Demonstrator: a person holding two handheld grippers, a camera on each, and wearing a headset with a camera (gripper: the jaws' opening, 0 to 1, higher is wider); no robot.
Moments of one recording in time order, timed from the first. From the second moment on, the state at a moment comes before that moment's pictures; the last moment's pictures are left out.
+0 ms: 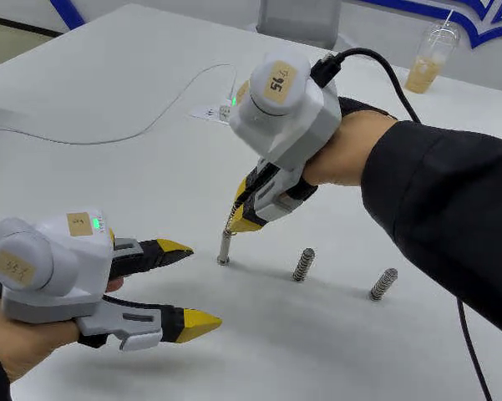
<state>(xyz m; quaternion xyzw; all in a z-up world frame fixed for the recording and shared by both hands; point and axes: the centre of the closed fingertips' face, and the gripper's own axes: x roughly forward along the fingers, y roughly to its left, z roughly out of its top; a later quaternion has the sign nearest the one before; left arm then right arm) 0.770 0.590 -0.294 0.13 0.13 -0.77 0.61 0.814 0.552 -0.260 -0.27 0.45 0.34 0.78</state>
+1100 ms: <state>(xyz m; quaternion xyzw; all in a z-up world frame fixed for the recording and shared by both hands) 0.774 0.591 -0.303 0.12 0.14 -0.77 0.62 0.822 0.554 -0.294 -0.25 0.48 0.34 0.77</state>
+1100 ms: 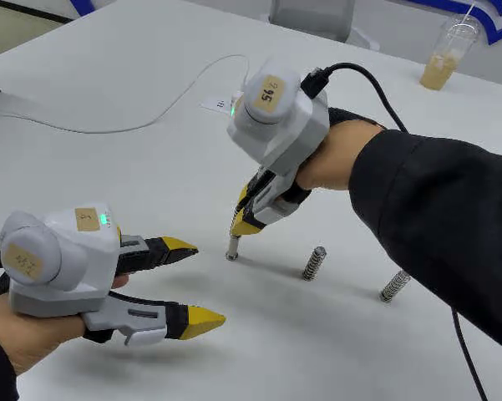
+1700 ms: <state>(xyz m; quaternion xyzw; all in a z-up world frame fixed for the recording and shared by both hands) 0.776 0.592 -0.304 0.13 0.14 -0.76 0.62 0.825 0.550 -0.321 -0.24 0.50 0.34 0.76</state>
